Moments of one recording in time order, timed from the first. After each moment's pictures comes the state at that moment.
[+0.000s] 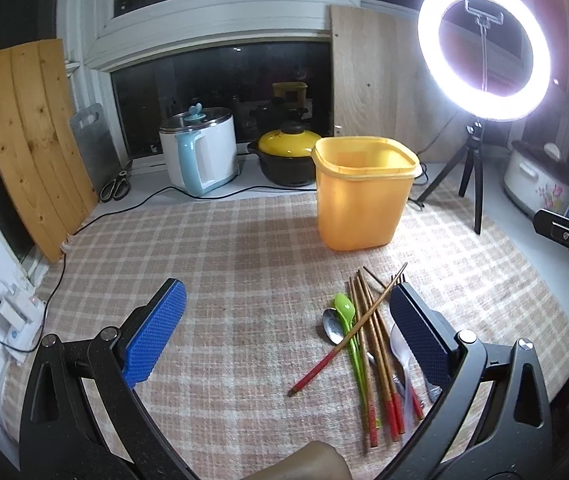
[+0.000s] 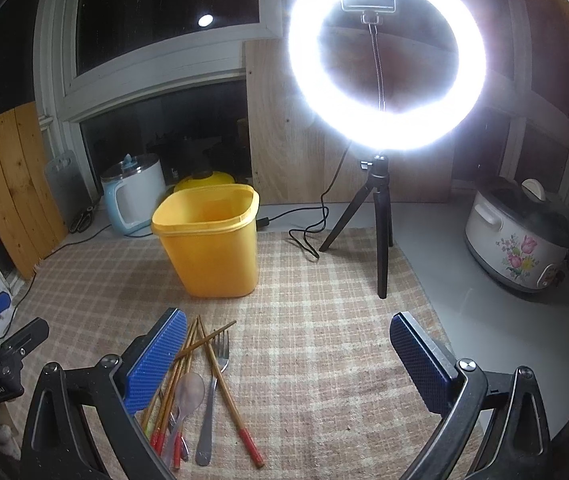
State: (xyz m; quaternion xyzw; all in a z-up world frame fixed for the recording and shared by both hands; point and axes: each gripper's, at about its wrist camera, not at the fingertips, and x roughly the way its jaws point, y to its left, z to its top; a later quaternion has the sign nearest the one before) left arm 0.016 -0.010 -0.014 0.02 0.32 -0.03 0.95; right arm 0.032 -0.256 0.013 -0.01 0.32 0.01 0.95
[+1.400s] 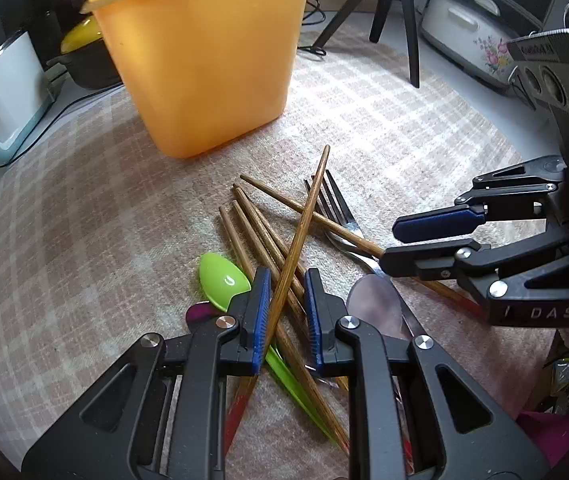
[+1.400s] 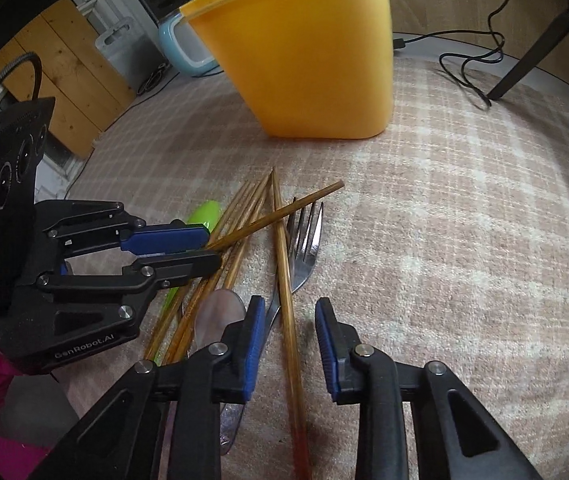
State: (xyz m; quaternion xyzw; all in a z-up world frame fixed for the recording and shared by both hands) left arm 0.136 -0.092 -0.138 0.11 0.51 -0.25 0.81; right arm 0.133 -0.211 -0.130 0.01 0.56 0.24 0.80
